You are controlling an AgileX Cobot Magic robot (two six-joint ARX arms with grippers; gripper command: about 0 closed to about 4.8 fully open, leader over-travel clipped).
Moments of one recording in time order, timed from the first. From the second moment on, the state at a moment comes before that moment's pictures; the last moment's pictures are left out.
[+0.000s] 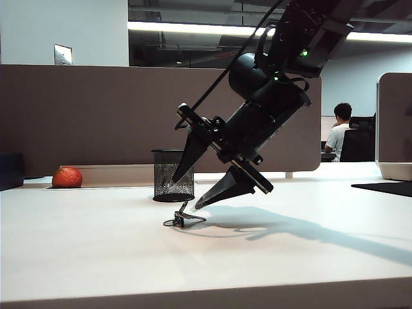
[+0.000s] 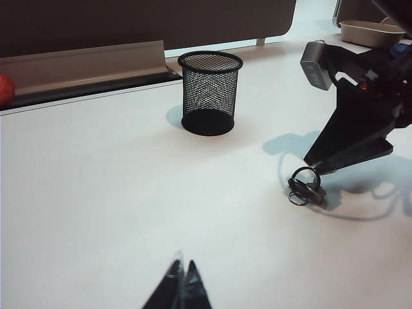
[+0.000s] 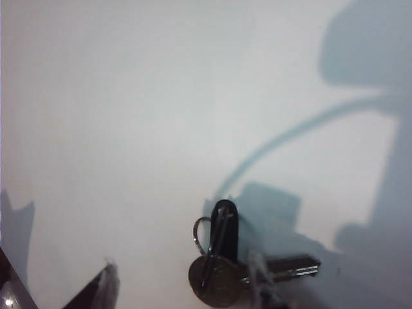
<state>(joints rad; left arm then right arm) -0.01 0.01 0.05 -0.18 0.43 0.07 0.54 1.97 1.34 -0.32 -0.58 0.47</state>
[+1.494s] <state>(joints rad) -0.01 0.01 0.05 -0.18 0.43 0.07 0.55 2.02 1.34 -0.31 -0.53 0.48</state>
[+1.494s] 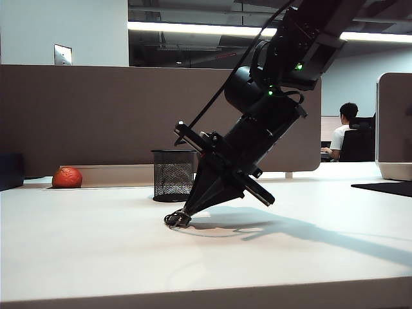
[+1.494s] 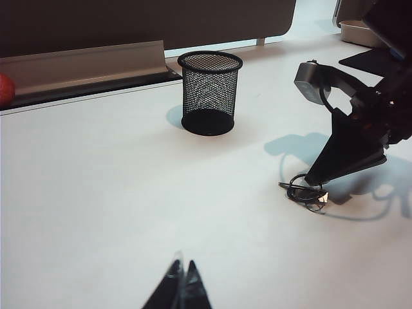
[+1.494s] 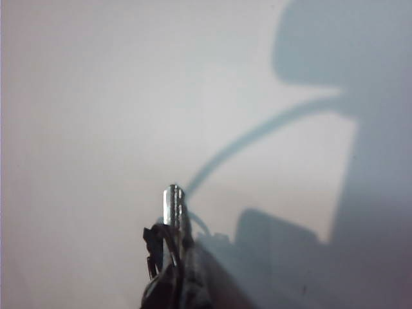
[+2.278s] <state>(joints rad) -0.01 0.01 0.05 -0.21 0.43 0.07 0.55 1.84 1.47 -0.34 -0.53 0.42</state>
